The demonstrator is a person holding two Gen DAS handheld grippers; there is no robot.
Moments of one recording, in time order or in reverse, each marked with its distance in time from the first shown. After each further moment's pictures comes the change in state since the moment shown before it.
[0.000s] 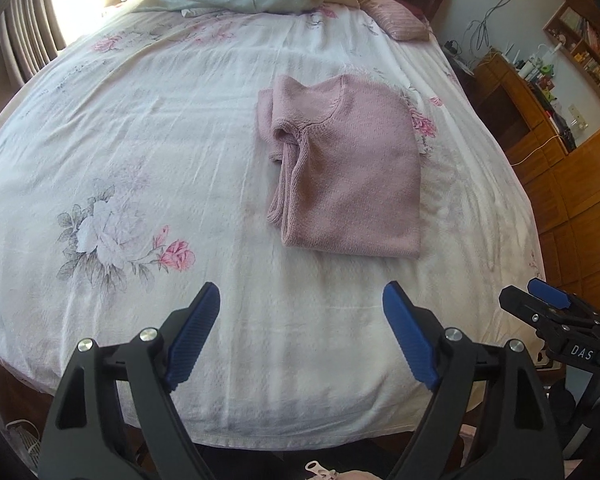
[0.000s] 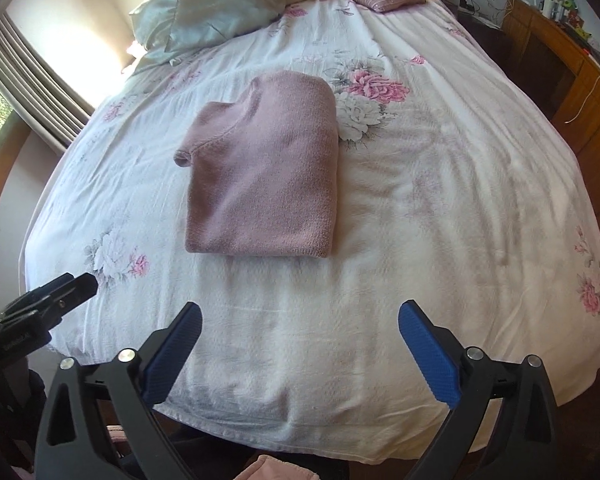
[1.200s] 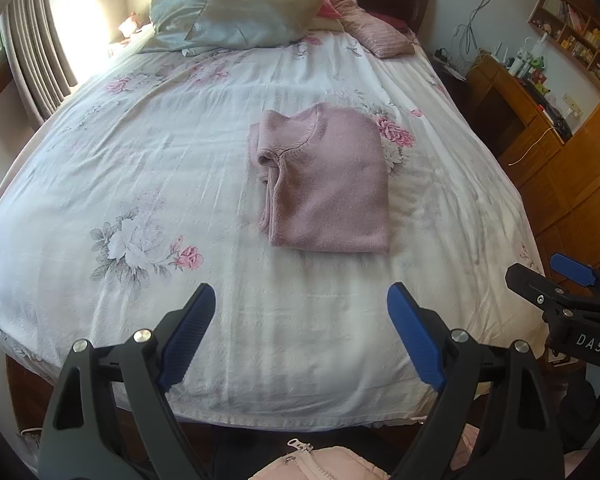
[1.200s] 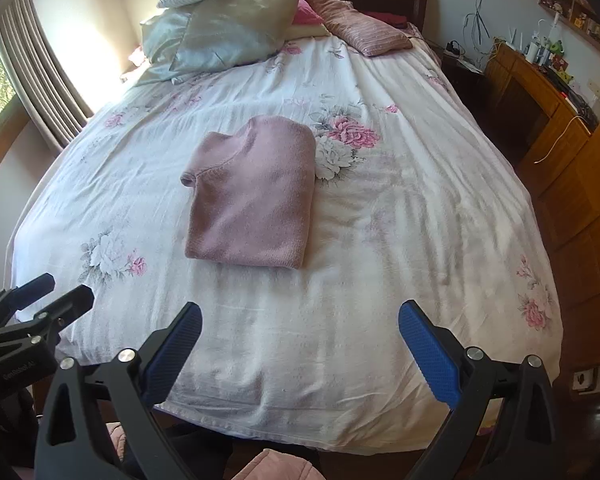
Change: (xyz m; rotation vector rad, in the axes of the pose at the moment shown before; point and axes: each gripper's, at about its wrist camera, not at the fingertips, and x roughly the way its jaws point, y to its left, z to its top) left arm -0.069 -0.050 -0.025 0.053 -0.079 0.071; right arm -0.082 0.009 -0.011 -0.082 -0.105 -0.115
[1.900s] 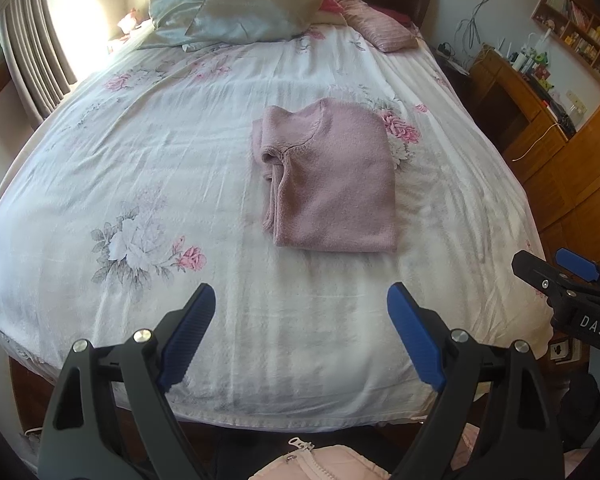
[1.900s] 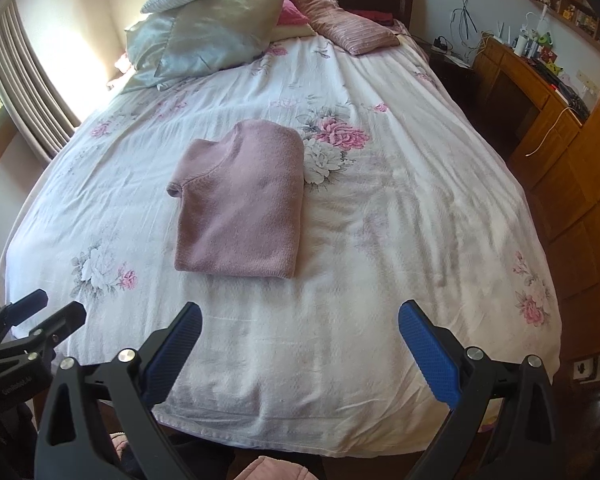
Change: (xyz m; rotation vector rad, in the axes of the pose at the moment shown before) left arm 0.007 0.004 0.004 0.001 0.016 0.004; right arm 0.015 -0.013 0.018 0.022 -0.001 -0.022
